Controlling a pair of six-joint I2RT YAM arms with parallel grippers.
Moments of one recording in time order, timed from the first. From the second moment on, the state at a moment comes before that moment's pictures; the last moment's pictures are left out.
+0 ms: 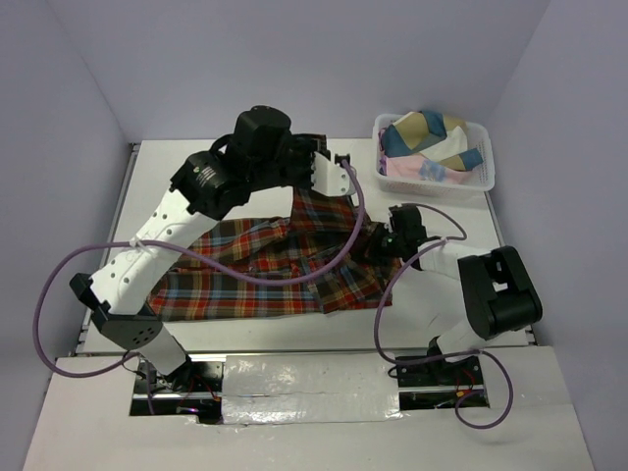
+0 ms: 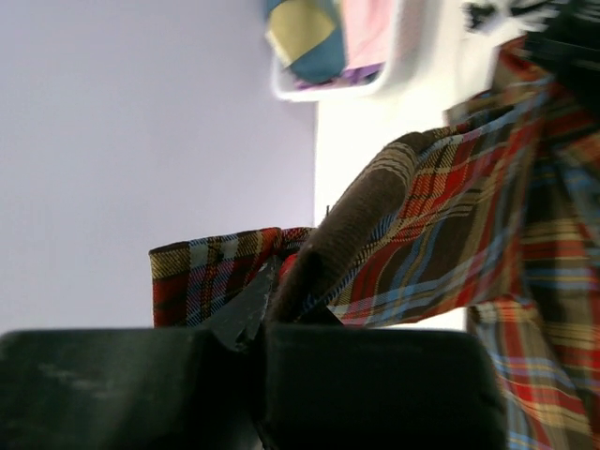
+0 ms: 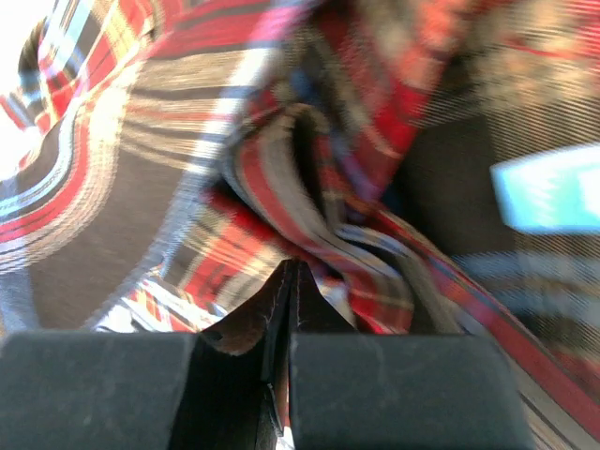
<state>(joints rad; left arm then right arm) -0.80 1.62 2.09 -0.87 0.04 1.07 0.25 1.55 0.65 0.06 -0.44 0.80</state>
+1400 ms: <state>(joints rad) -0.90 1.73 1.90 -1.06 0.06 0.83 0.42 1.64 1.00 -0.16 -0.64 0.31</state>
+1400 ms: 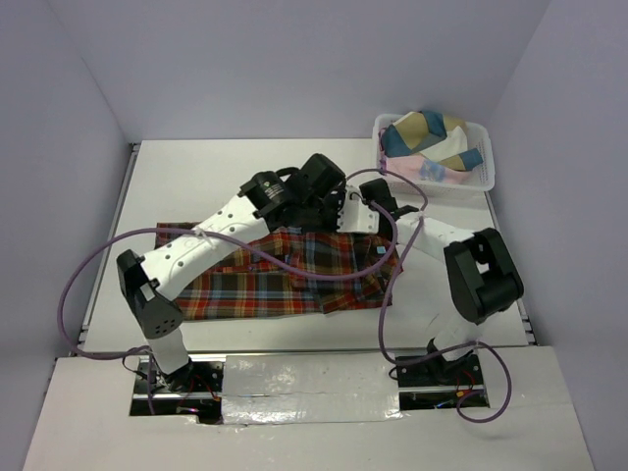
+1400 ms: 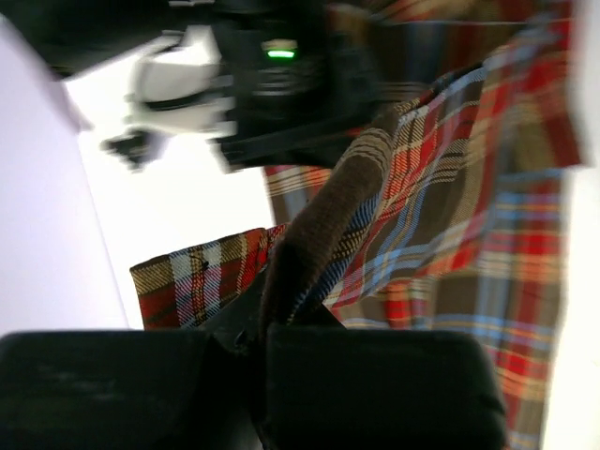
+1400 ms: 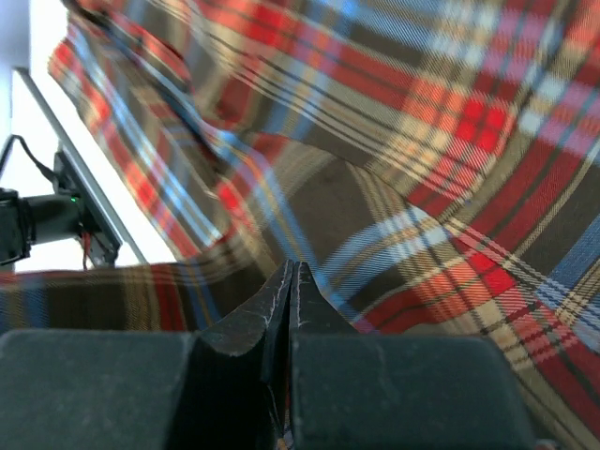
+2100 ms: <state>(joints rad) -0.86 1.91 1.69 -0.58 -0.31 0.77 0.15 1.58 0.90 -0.13 -0.48 0.51</state>
